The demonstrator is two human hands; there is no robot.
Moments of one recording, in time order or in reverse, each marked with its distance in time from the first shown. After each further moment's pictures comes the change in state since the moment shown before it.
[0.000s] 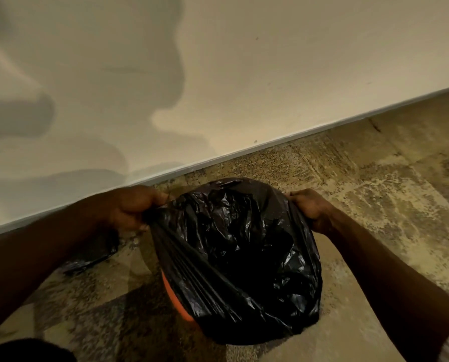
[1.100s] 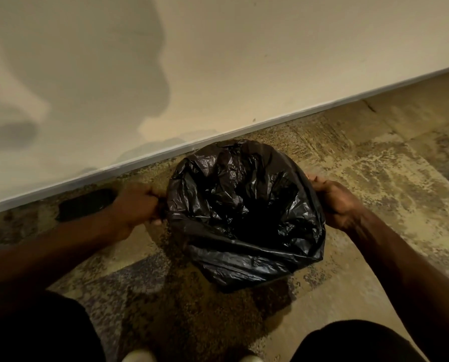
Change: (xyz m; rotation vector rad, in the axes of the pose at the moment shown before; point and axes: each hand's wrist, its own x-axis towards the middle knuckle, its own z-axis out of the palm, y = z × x) left_hand -0.041 -0.089 0.033 0.206 0.264 0.377; right_hand -0.037 0.086 -0.014 0.601 -0.230 -0.113
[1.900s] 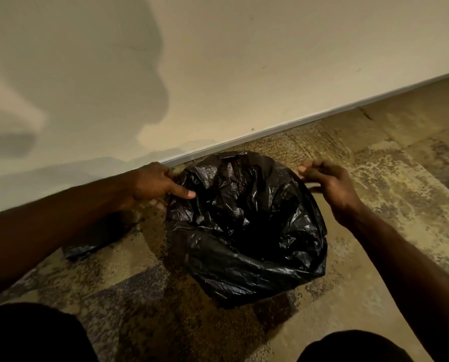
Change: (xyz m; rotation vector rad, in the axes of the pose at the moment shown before) left_hand 0.027 0.076 -0.006 0.262 -0.176 -0.011; right_hand -0.005 -0.034 0.030 -0.495 0.296 -0.412
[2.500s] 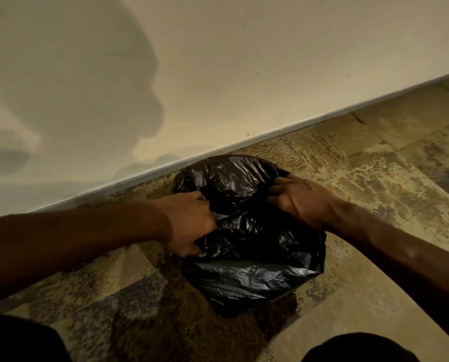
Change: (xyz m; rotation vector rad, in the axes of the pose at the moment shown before) left_hand -0.022 0.014 0.066 1.653 -0.260 0.757; right_hand -0.018 -0.022 0.034 -1.320 -0.540 -0.935
